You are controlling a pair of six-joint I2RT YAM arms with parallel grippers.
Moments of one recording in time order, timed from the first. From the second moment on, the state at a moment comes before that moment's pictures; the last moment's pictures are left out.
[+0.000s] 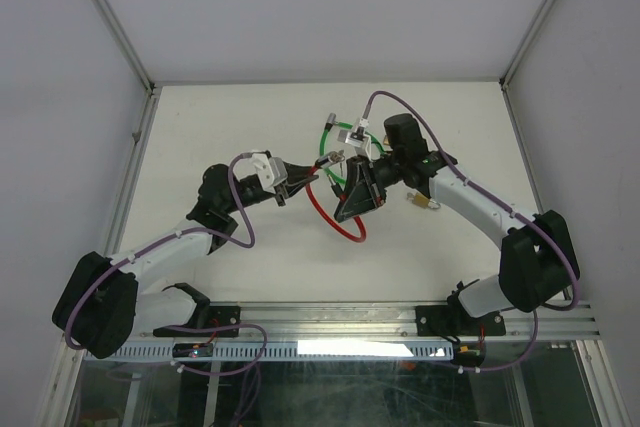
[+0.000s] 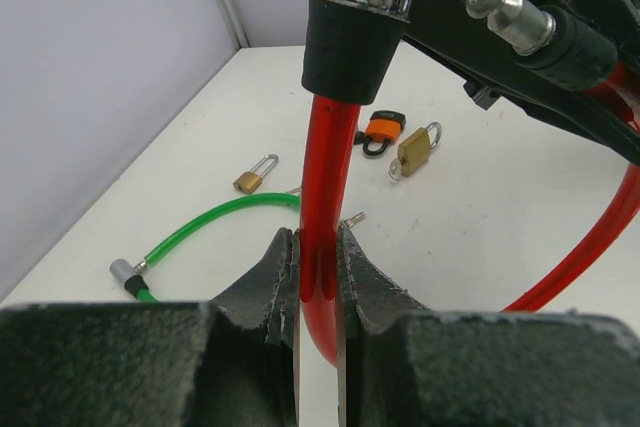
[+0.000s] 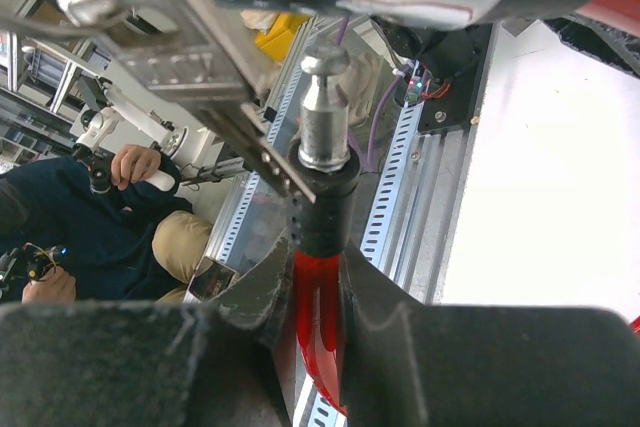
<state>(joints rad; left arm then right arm) -0.55 1.17 0.52 0.79 0.65 0.16 0.53 1.44 1.04 -0.25 -1.53 0.11</state>
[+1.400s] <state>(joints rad) -0.56 1.17 0.53 0.73 0.77 0.17 0.49 1.44 1.04 -0.28 -1.56 0.09</state>
